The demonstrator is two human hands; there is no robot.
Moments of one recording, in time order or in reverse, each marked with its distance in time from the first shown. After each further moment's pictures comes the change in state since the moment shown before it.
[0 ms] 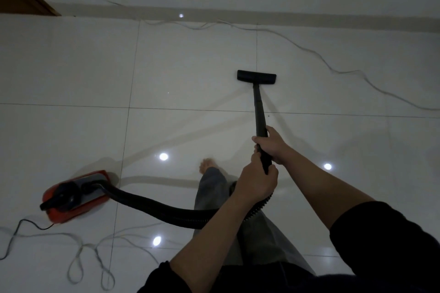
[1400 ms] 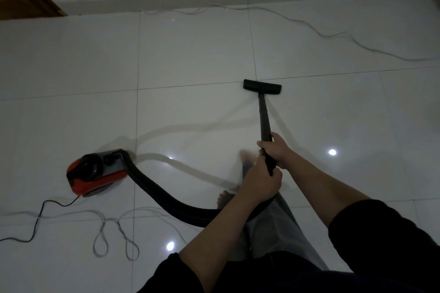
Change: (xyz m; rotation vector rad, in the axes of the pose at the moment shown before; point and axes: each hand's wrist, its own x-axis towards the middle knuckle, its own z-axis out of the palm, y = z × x) left_hand -0.198 -0.141 0.047 0.125 -0.091 0.058; right_hand -0.157 0.196 0.071 0.126 0.096 0.044
